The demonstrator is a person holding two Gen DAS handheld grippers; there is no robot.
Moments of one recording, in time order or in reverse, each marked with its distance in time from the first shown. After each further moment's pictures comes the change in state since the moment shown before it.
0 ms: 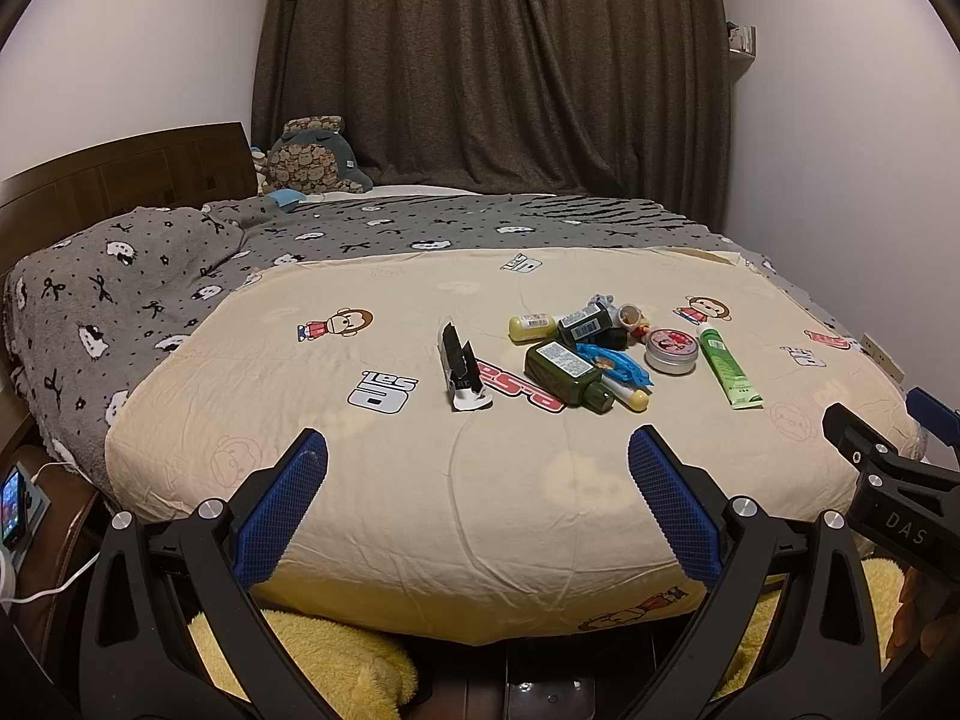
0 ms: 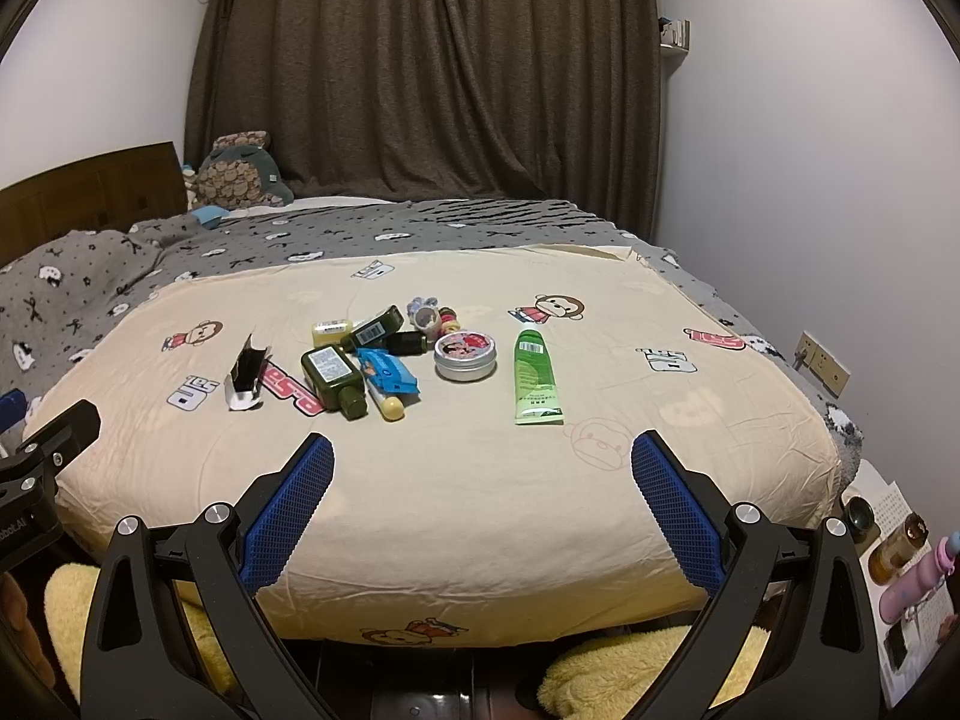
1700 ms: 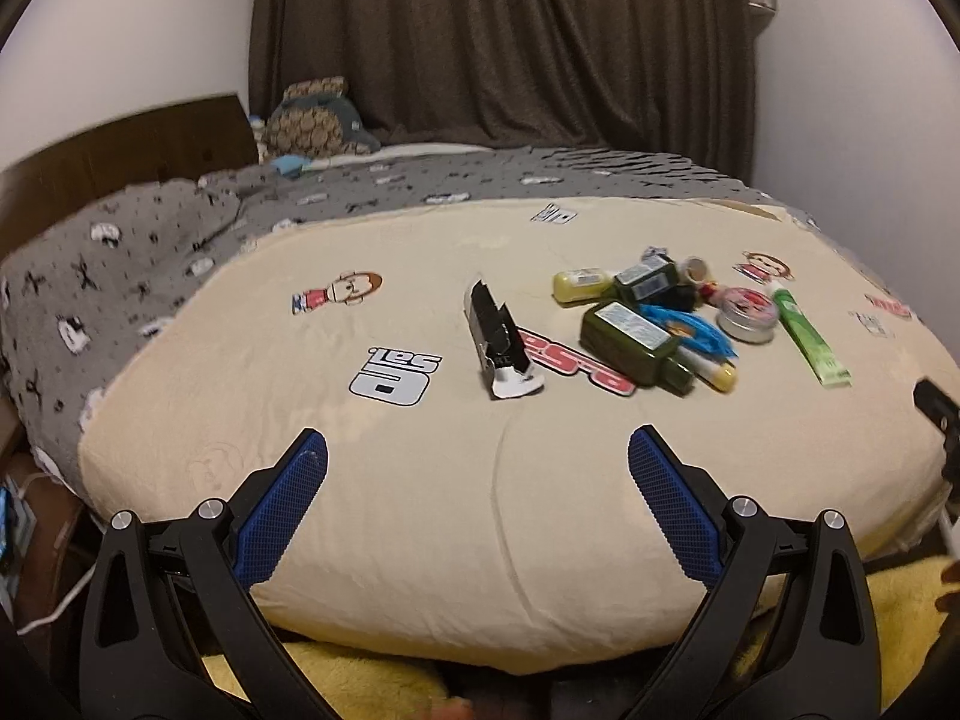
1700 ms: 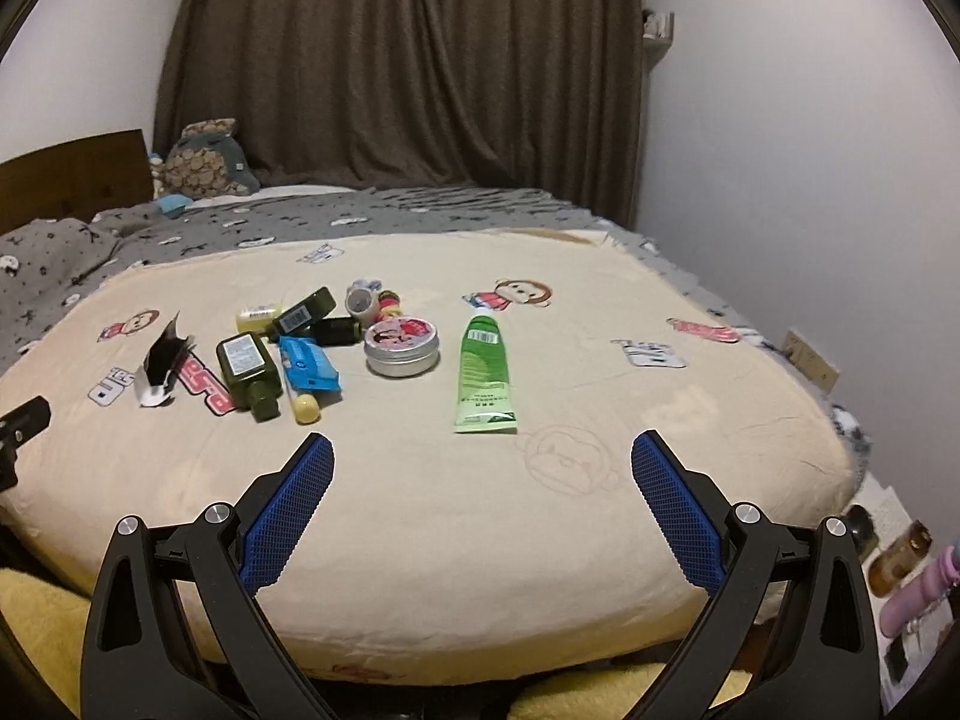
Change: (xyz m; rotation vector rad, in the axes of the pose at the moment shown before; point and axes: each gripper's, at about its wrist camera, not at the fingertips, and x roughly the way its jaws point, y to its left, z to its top) left arm 0.103 0.026 -0.004 0.008 0.100 0.036; right arm 0.088 -0.036 -0.007 -0.004 0.022 -0.026
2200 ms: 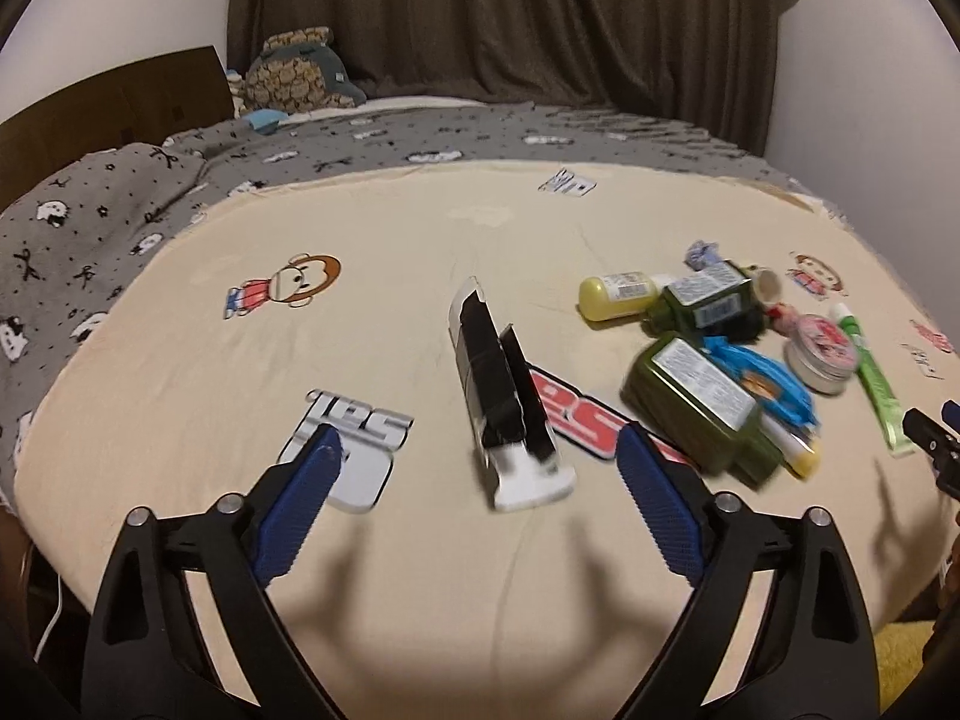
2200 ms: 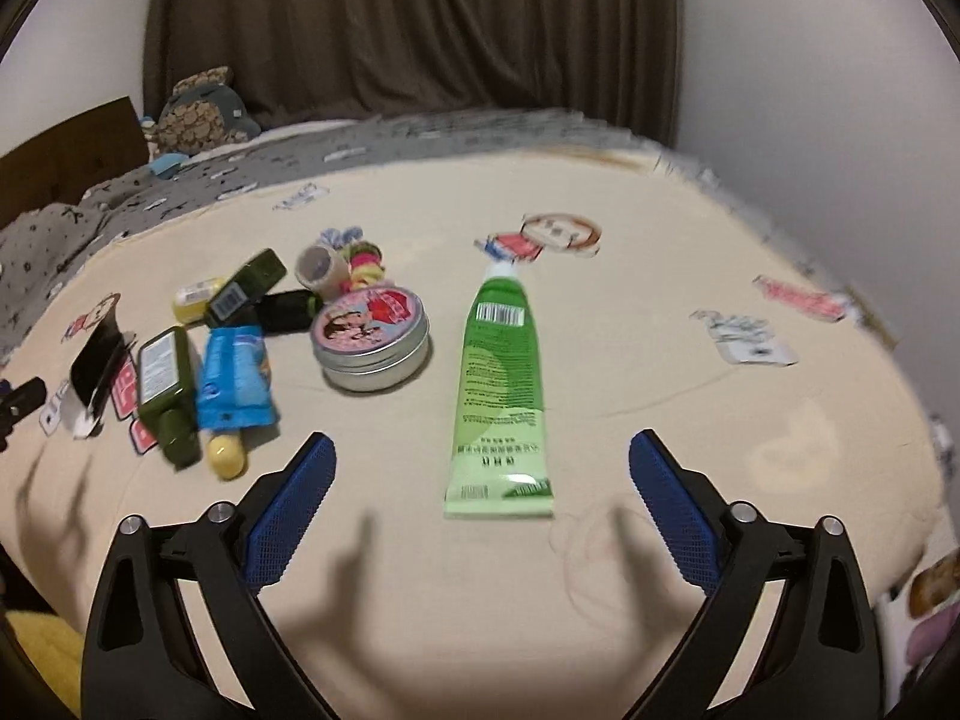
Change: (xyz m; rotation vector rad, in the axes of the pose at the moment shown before) left arm 0.119 0.003 0.045 -0.012 0.117 -0.029; right arm 0.135 -0.013 0.026 0.039 0.207 0.050
